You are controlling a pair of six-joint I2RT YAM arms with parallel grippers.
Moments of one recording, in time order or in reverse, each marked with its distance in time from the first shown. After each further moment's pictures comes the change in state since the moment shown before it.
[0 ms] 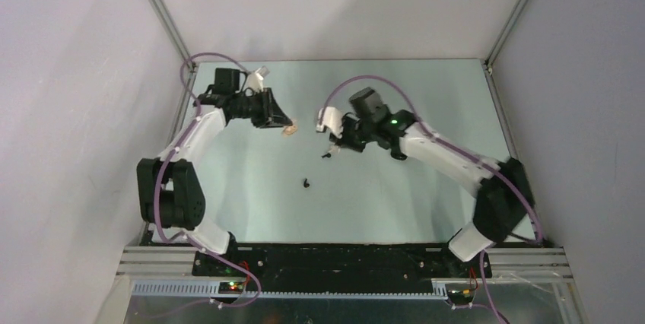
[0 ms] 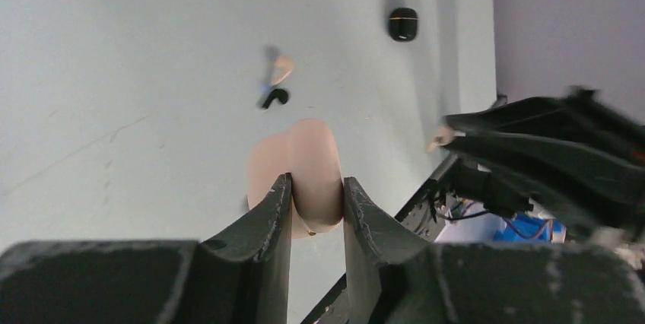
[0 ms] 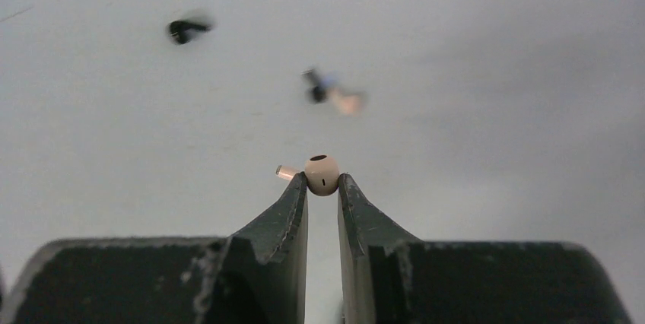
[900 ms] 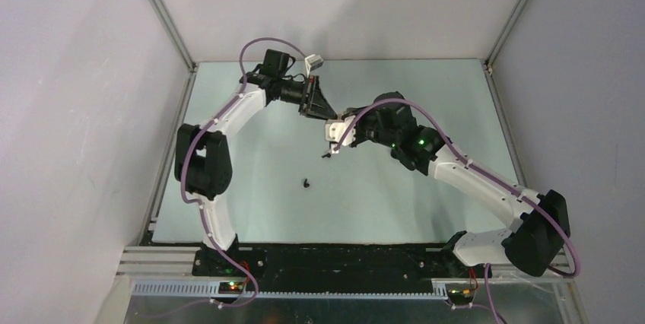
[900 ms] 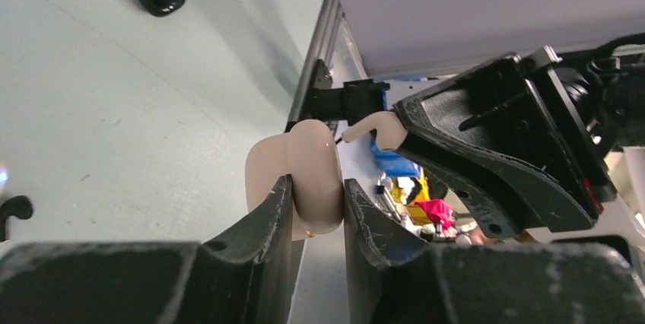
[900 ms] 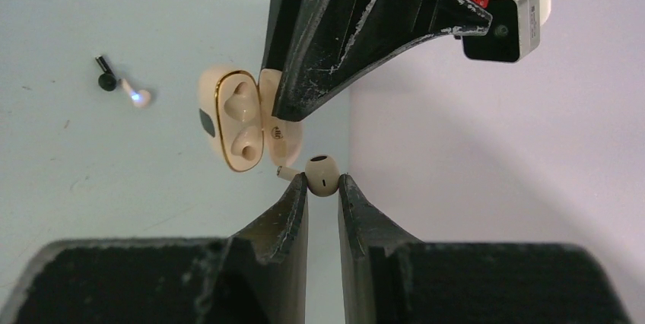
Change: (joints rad) left arm -0.266 0.342 0.384 0.018 0.473 -0.081; right arm 0.013 -0.338 -0.185 0.327 0.184 -0.559
